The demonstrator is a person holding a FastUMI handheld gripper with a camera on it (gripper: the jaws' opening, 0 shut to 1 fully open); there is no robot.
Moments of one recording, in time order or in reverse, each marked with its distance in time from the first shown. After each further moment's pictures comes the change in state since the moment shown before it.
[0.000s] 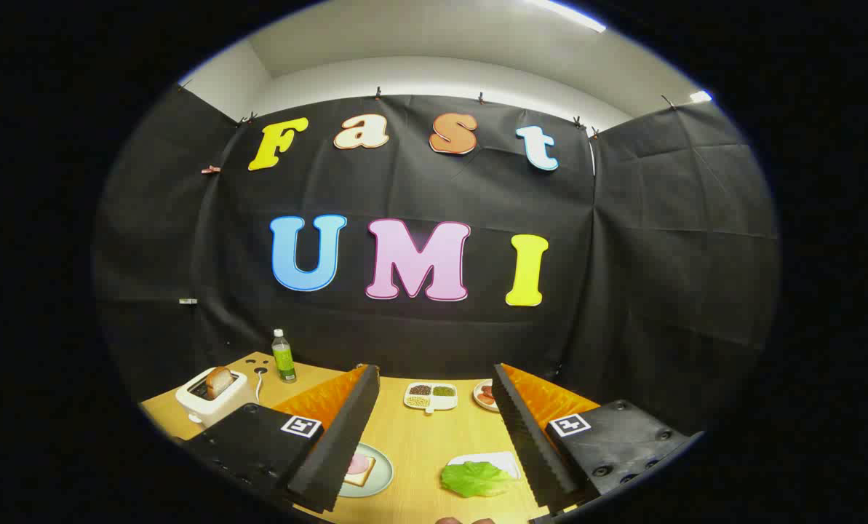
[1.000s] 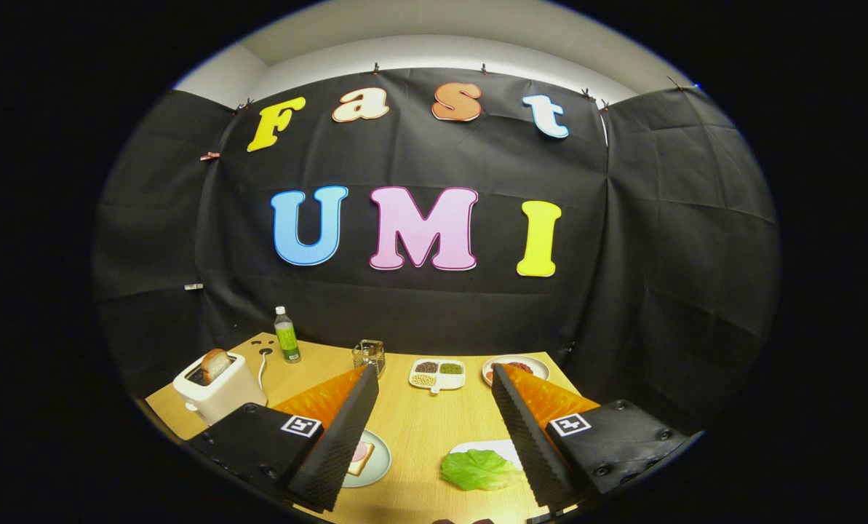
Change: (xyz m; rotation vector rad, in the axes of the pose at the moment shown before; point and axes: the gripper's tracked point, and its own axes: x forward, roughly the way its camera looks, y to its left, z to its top) arm 0.041 -0.025 -0.044 0.014 0.123 0.050
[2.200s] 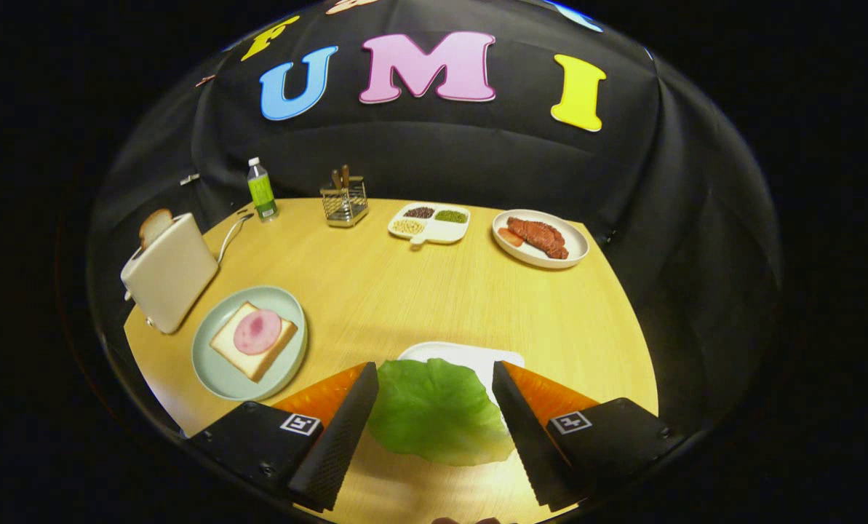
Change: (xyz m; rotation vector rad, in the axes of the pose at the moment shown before) arm 0.081 -0.075 -0.257 -0.093 0.581 0.168
